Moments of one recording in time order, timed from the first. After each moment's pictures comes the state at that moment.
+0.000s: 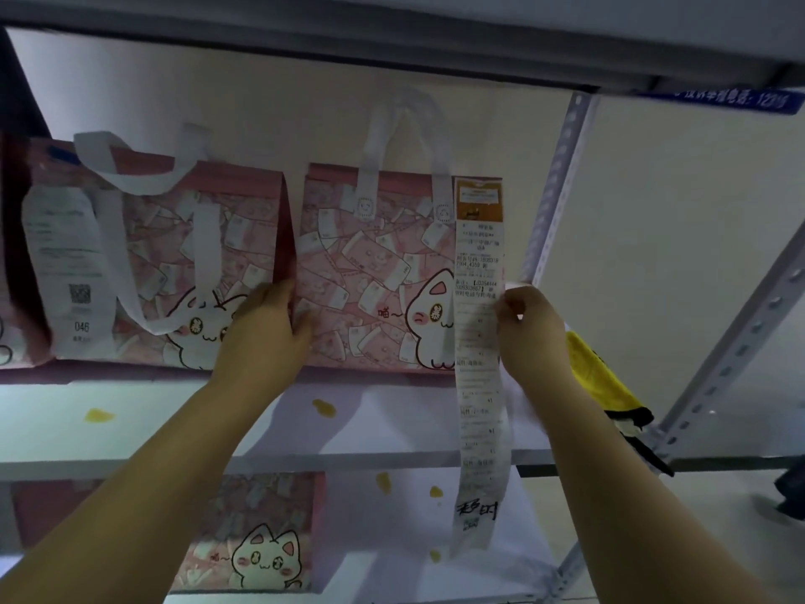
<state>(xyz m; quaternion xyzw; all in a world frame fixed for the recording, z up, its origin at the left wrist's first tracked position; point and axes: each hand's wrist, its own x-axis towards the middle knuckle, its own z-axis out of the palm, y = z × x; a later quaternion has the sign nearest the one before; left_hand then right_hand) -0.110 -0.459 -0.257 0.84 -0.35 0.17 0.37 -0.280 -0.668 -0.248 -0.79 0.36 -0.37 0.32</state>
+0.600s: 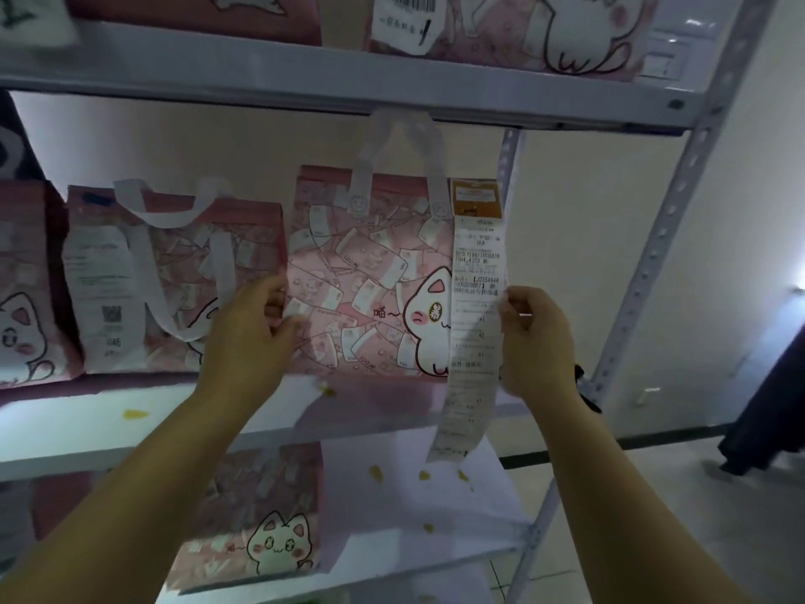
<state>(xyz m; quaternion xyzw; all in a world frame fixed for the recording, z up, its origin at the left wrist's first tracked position) -0.160 -0.398 -0.222 0.77 -0.39 0.14 0.49 -0.360 -0.581 -0.221 -0.73 0.34 -0.49 0.33</state>
